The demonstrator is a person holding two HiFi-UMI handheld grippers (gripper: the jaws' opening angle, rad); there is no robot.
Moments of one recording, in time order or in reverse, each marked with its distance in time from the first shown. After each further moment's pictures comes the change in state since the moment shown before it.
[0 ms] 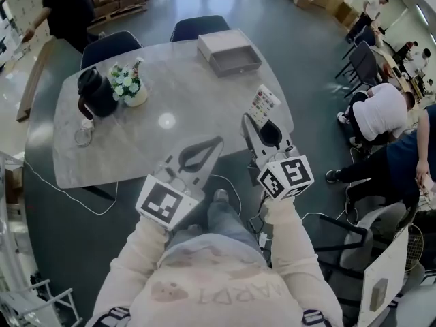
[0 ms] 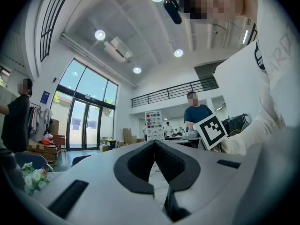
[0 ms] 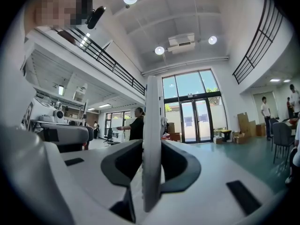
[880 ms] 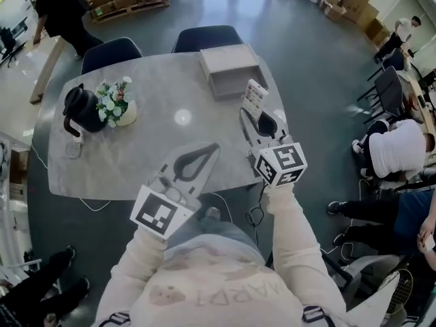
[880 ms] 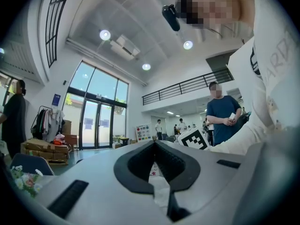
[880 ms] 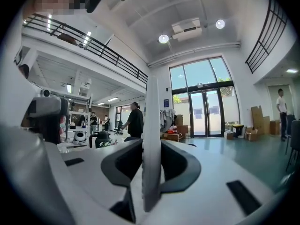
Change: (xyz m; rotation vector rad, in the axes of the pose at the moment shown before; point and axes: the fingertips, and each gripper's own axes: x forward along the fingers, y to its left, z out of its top) left arm 0.155 0.065 -0.014 -0.012 0.039 0.174; right arm 0.128 -0.172 -0.045 -0.014 0.108 0.151
